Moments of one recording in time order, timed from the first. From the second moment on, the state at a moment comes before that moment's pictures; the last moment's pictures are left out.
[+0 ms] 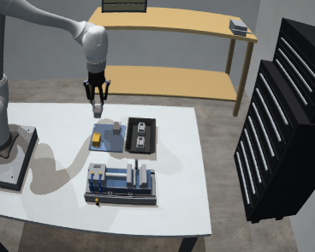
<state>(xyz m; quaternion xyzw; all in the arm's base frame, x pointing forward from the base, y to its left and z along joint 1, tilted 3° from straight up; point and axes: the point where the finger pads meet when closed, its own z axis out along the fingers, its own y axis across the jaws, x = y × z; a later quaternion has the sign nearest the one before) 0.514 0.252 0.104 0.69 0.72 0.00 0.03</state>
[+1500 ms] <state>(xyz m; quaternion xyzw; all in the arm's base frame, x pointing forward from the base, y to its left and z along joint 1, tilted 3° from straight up) 0.604 0.168 0.128 0.95 0.30 0.01 0.02</state>
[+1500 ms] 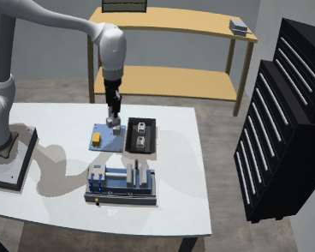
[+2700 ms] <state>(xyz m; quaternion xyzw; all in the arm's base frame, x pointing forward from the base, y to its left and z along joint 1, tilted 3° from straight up) 0.704 0.006 0.137 0.92 -0.39 0.02 0.01</state>
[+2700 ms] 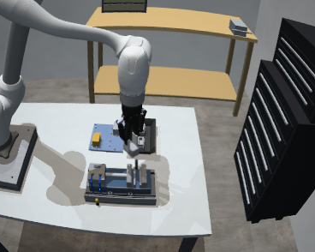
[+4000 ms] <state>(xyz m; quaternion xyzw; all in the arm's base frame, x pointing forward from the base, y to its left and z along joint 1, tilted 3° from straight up) 0.734 -0.087 0.140 0.74 -0.68 0.03 0.00</state>
